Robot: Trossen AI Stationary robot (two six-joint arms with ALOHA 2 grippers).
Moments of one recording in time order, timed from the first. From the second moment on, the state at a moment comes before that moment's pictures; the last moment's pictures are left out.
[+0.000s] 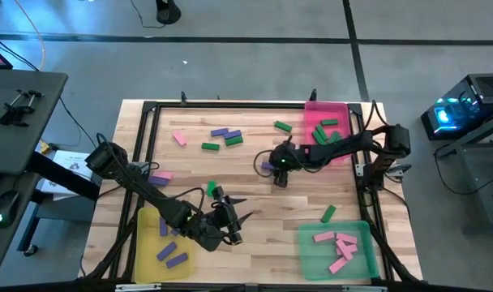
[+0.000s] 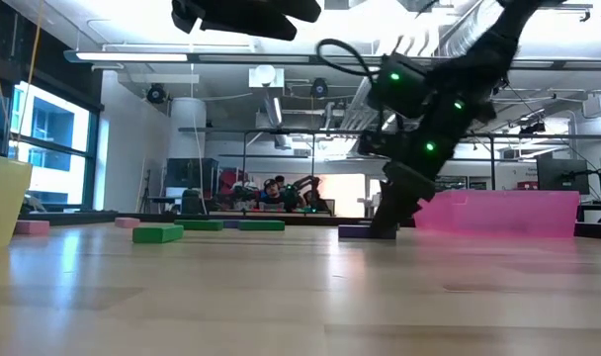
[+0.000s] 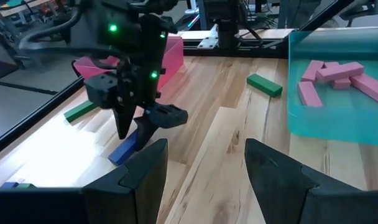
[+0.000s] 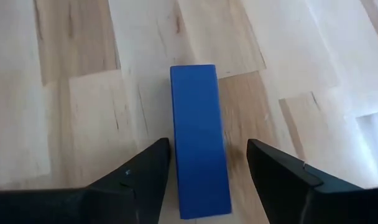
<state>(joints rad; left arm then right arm) -0.59 1.76 1.14 0.00 -0.97 -0.36 -0.14 1.74 0.75 -0.02 0.13 0.03</state>
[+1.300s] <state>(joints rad) -0.58 1.87 1.14 0.60 -0.69 0.05 0.76 1.74 0.54 1.52 0.61 -0.21</state>
